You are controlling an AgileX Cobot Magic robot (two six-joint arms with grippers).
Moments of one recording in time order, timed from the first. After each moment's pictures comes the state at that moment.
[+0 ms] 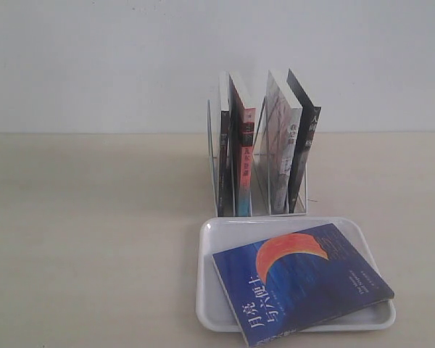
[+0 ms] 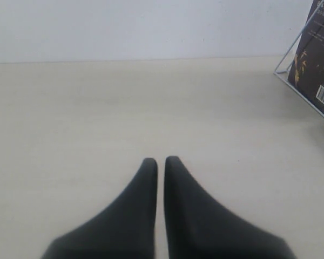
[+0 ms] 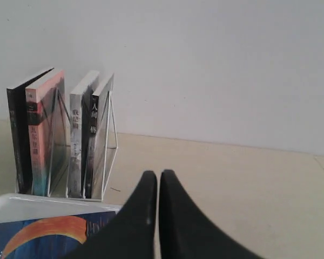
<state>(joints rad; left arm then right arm) -0.05 0.01 0.00 -0.01 0.33 0.00 0.14 0.02 -0.25 -0.02 0.38 -0.03</state>
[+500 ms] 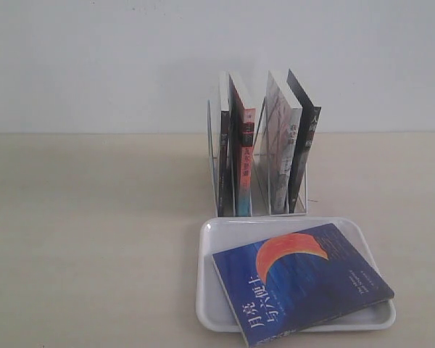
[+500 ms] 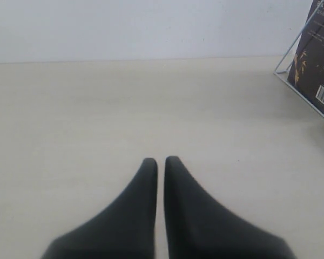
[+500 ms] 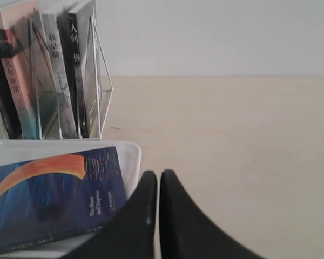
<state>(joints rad) -0.05 0.01 0.00 -0.01 0.33 0.00 0.12 0.01 -0.01 -0.02 0.29 0.07</state>
